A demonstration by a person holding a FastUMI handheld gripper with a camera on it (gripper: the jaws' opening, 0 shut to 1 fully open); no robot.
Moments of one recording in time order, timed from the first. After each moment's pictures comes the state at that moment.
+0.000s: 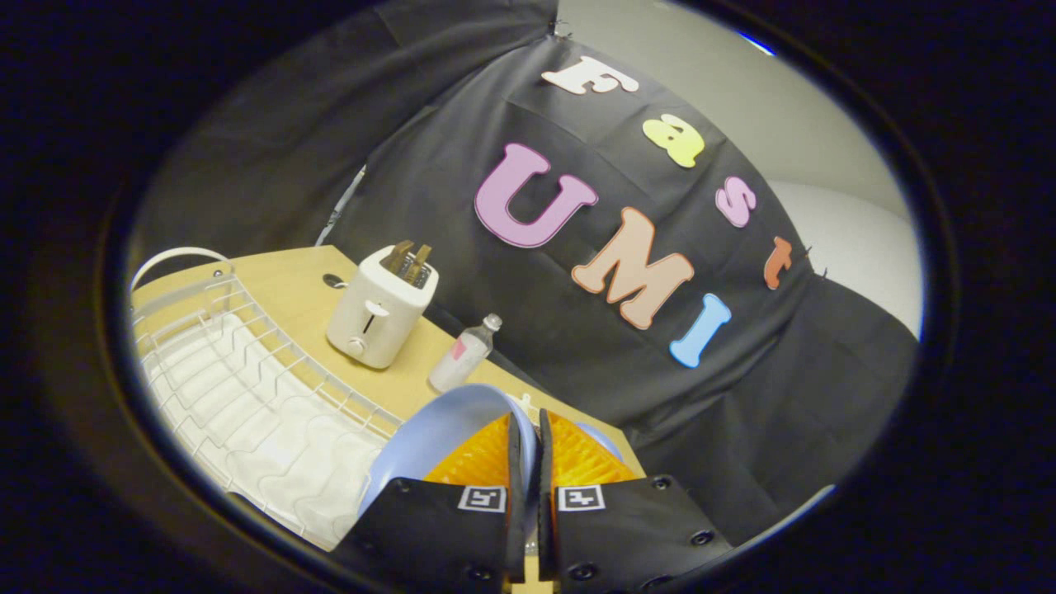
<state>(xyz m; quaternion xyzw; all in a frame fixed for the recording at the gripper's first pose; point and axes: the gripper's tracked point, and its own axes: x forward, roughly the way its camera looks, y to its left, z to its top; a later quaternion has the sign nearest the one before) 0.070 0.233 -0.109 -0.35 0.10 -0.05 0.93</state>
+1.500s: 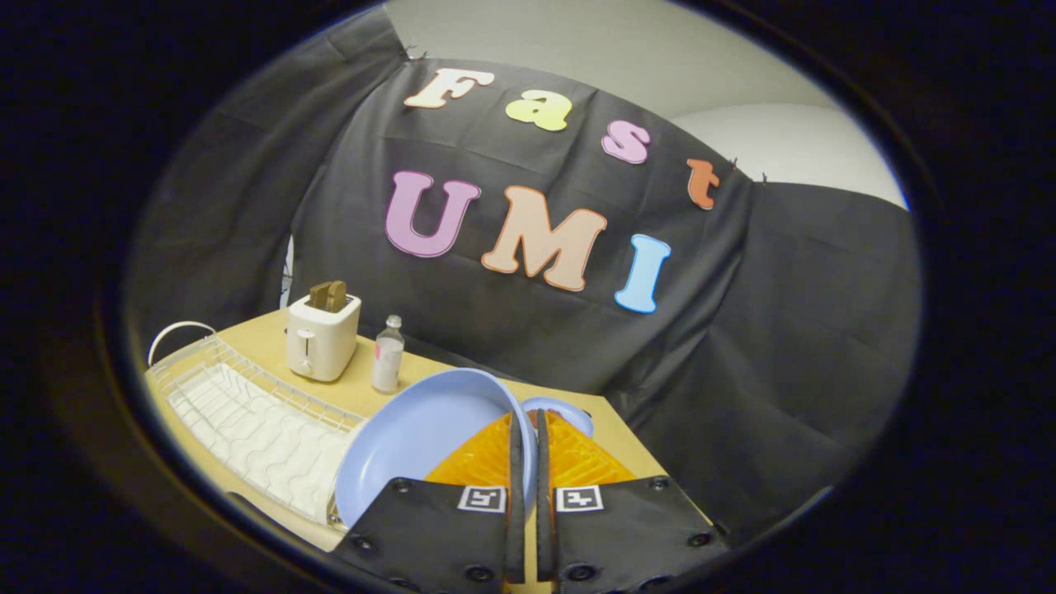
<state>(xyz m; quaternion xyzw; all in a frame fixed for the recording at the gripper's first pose) -0.008 0.016 -0.058 -0.16 0.10 -0.07 0.98</state>
